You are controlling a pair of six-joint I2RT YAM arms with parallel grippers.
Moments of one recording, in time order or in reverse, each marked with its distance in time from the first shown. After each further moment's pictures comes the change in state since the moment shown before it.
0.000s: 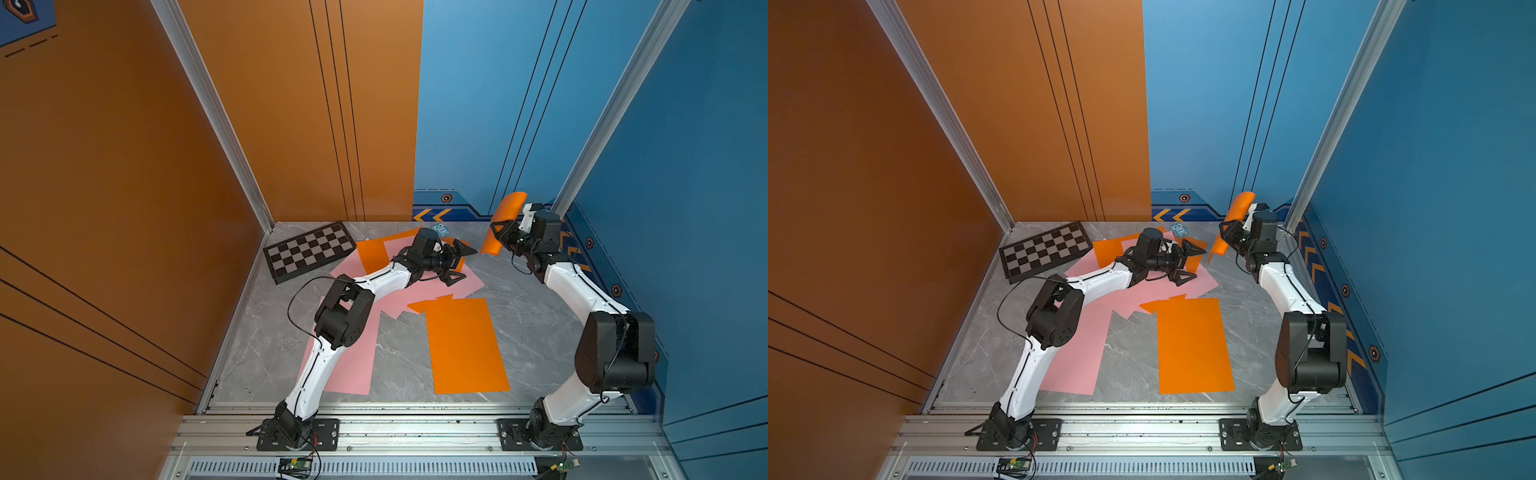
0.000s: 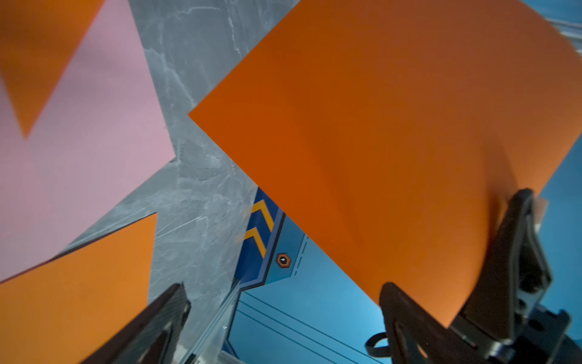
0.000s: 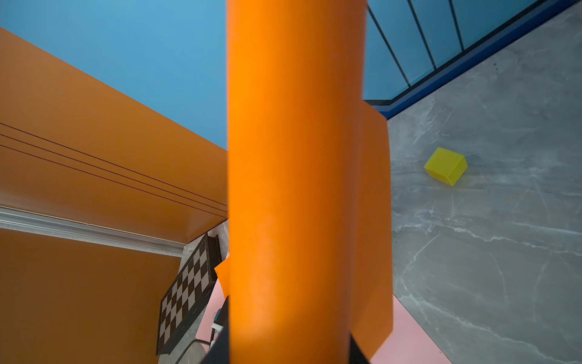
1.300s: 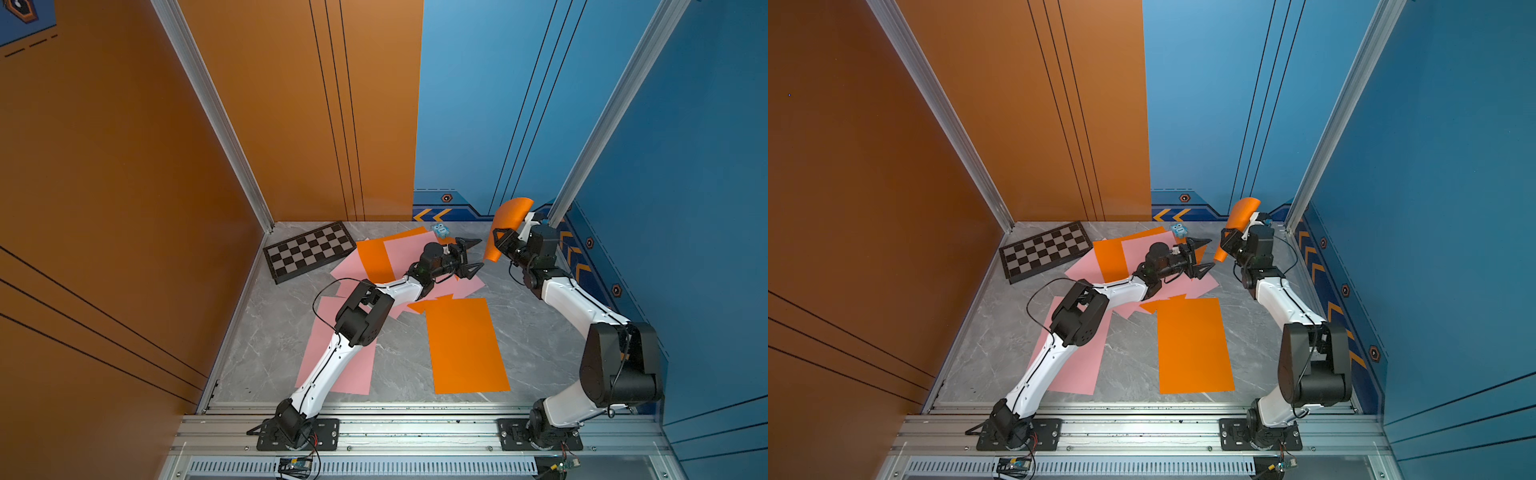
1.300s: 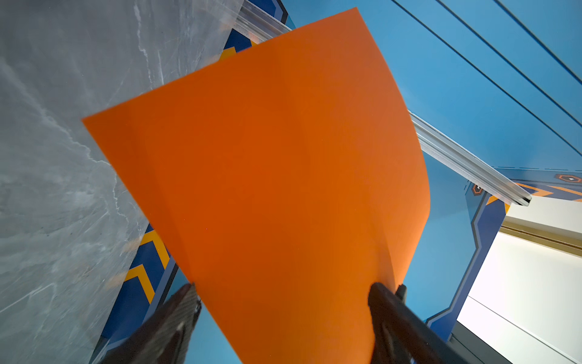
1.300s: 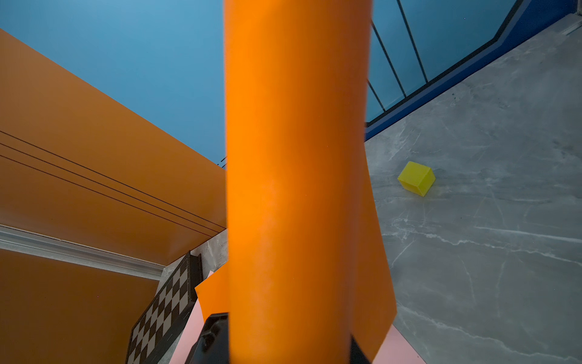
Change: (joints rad) left arm -0.051 0.233 0.104 0.503 -0.183 -0.451; right arm 0.028 -0.072 -0.169 0.158 0.117 -0.020
